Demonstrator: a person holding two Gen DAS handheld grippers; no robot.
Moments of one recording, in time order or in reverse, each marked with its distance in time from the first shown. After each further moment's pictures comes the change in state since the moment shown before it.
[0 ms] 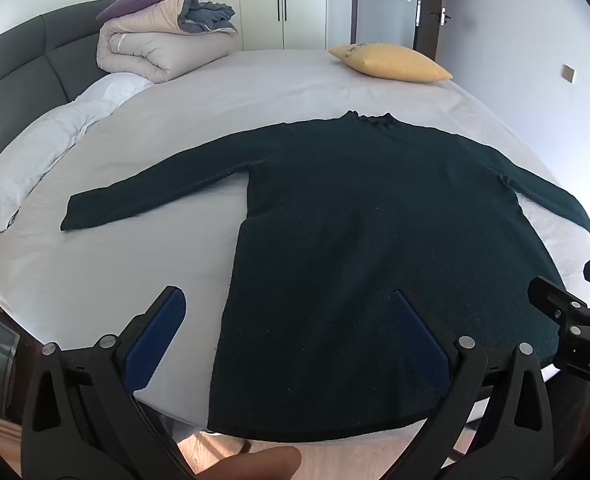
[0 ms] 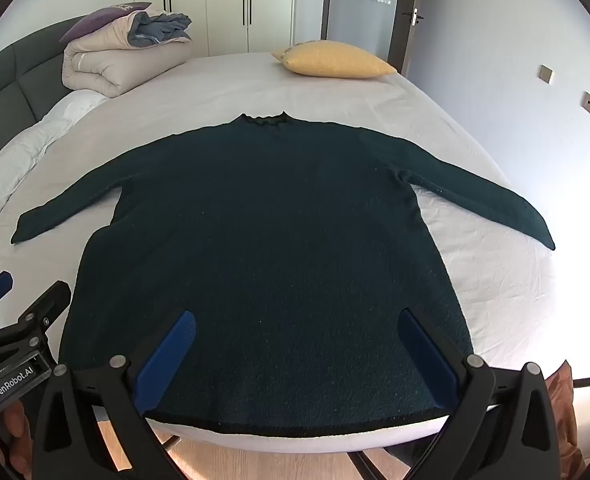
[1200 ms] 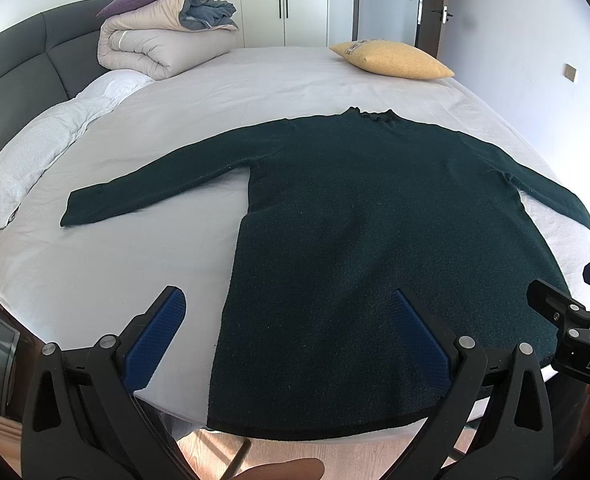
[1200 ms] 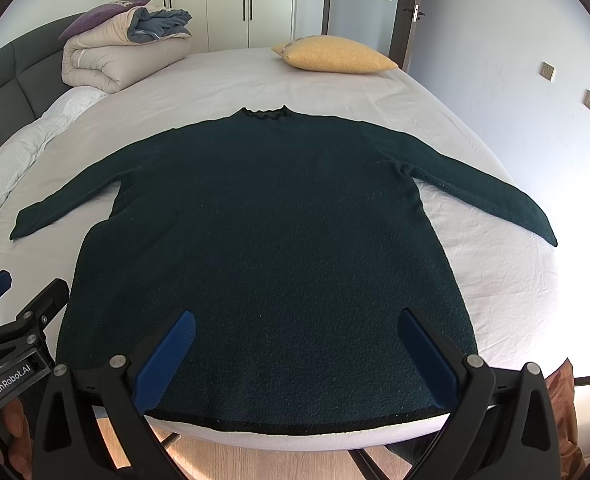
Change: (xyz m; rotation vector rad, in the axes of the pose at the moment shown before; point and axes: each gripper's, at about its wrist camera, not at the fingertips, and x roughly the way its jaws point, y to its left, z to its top) left arm -0.001 -0.002 -0.001 0.007 0.002 0.008; right arm 0.001 0.002 -0.006 0.001 0.010 0.001
